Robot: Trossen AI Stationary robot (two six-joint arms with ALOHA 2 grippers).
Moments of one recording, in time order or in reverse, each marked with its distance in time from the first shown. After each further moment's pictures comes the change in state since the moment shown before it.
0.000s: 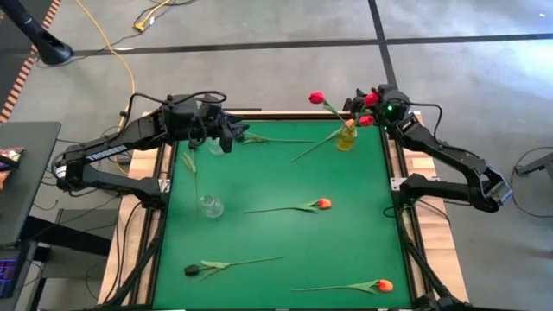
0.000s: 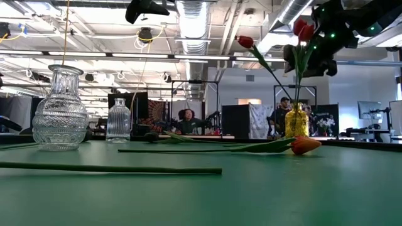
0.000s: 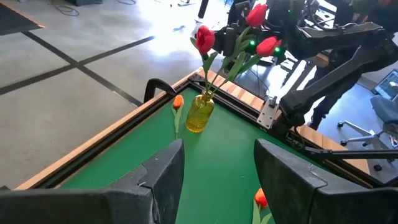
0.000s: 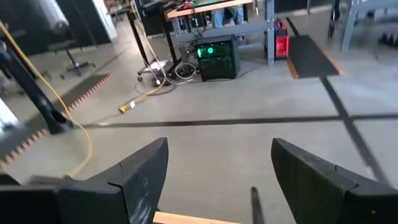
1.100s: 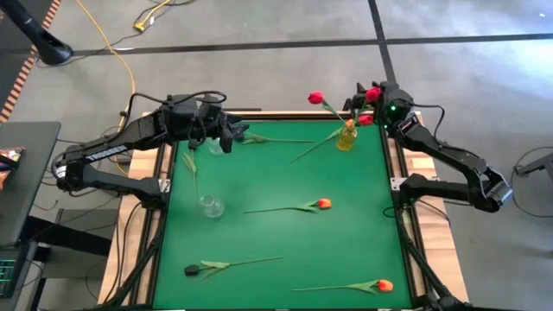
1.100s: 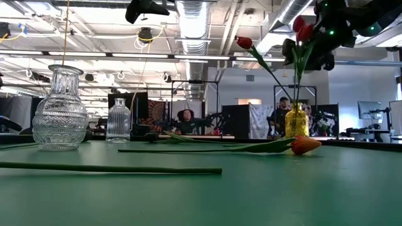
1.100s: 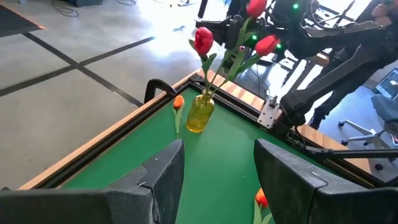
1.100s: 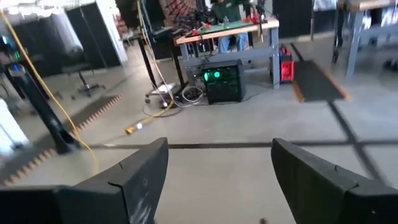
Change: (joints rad) left arm 0.000 0.000 0.000 0.000 0.000 0.004; right arm 0.006 0.000 0.000 0.117 0.003 -0.023
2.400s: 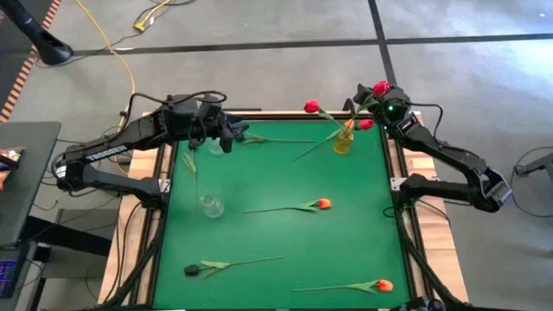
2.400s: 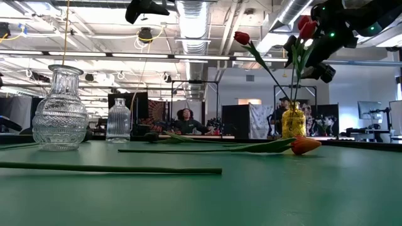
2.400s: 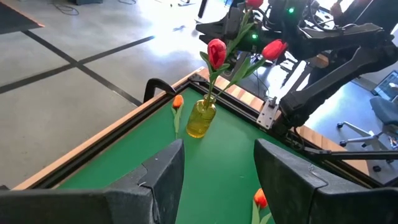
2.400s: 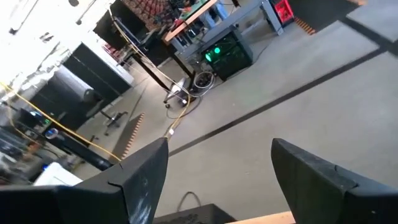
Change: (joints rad) left arm 0.000 0.000 0.000 0.000 0.000 -0.009; right arm 0.002 0.001 0.000 -0.088 -0.008 0.486
